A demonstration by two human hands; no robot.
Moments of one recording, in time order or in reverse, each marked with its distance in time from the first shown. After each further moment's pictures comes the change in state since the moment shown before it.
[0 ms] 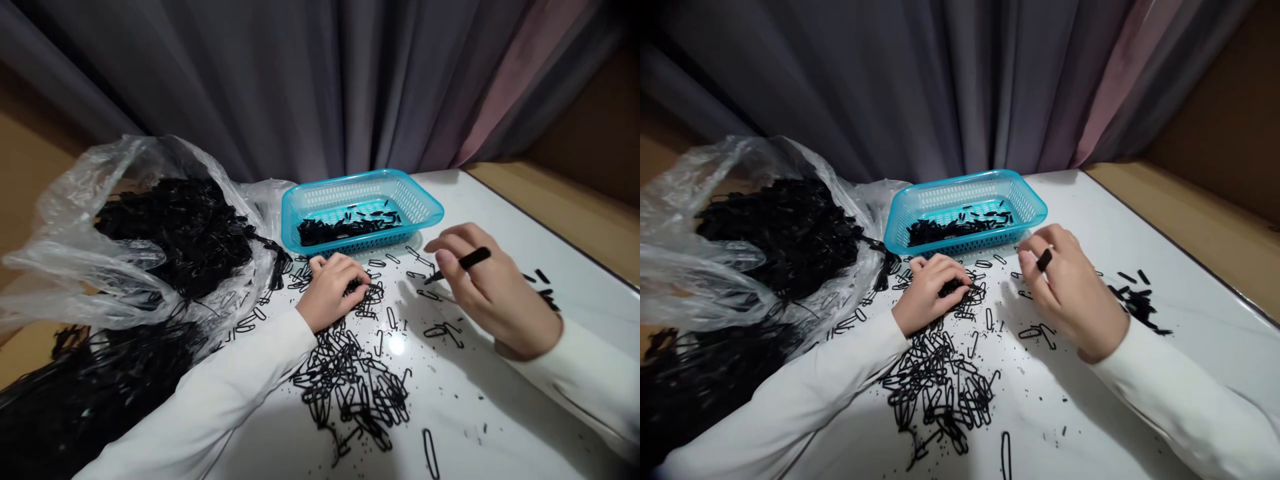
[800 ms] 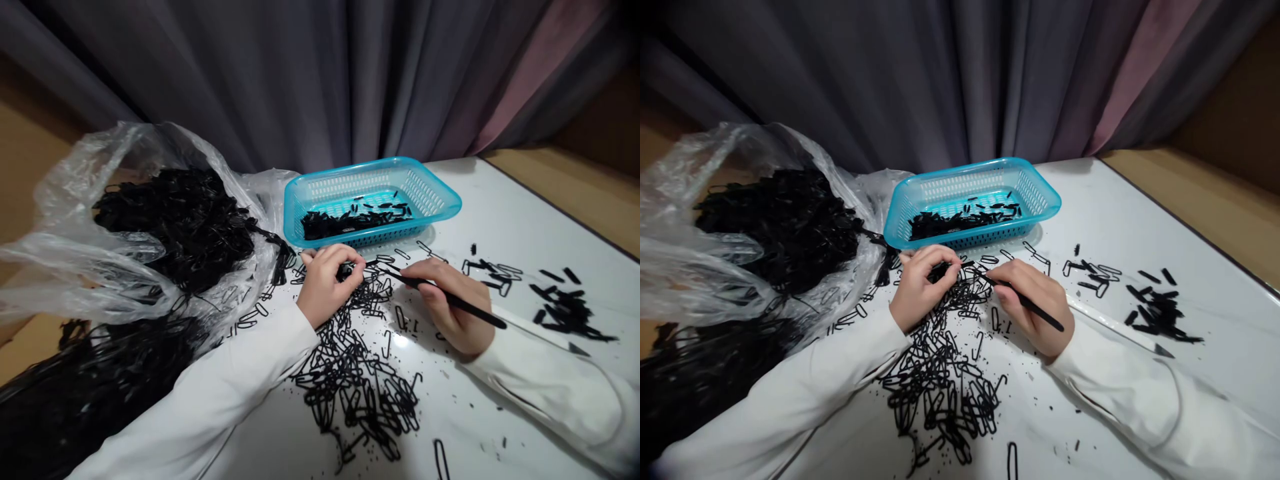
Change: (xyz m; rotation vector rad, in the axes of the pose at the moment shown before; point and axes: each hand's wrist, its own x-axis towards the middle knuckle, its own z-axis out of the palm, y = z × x) left_hand 0.003 0.000 -0.002 -0.074 0.236 -0.180; right_hand -0.018 -0.006 0.055 0.490 0.143 -0.220
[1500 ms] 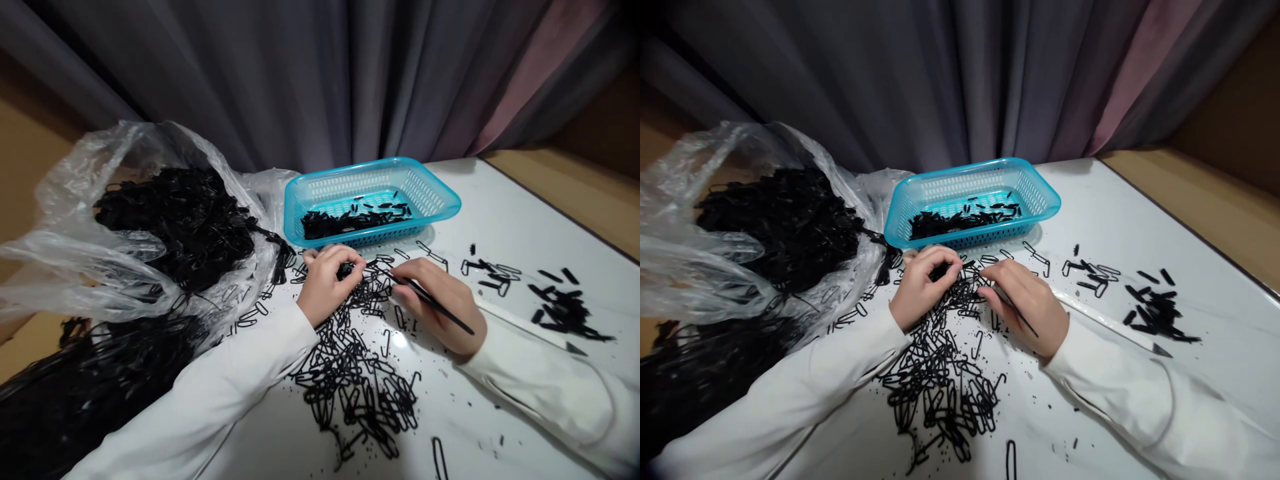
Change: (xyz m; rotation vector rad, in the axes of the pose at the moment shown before) left_hand 0.000 -0.001 0.002 -0.065 -0.042 -0.022; right_hand 0.003 0.001 0.005 -0.140 -0.117 -0.070
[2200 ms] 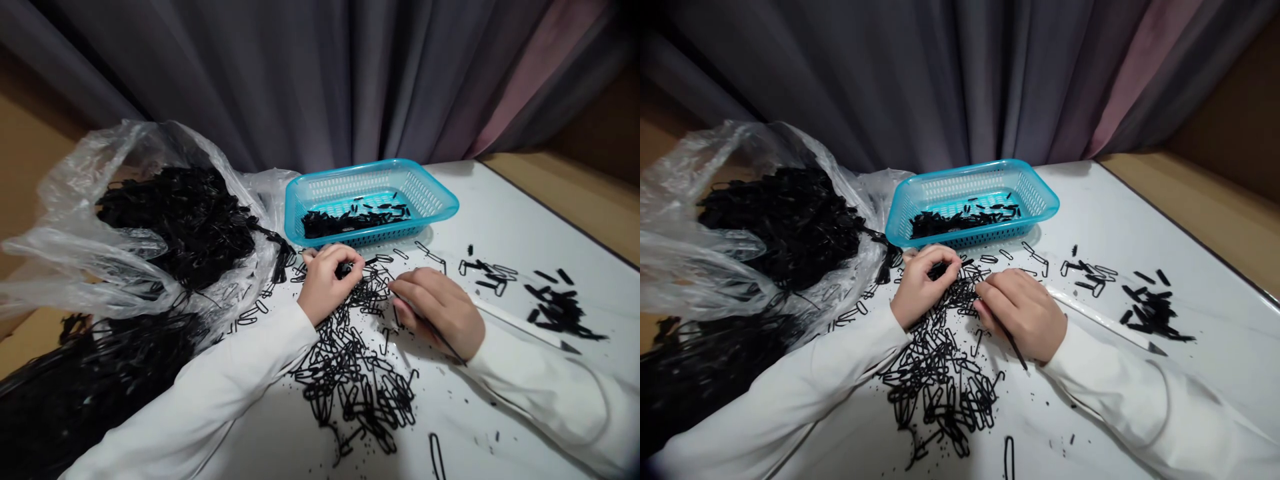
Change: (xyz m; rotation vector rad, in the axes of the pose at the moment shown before) left_hand 0.000 -0.001 0.003 -0.013 0.061 -0.021; right_hand 0.003 -0.010 -0.002 -0.269 0.010 -0.243
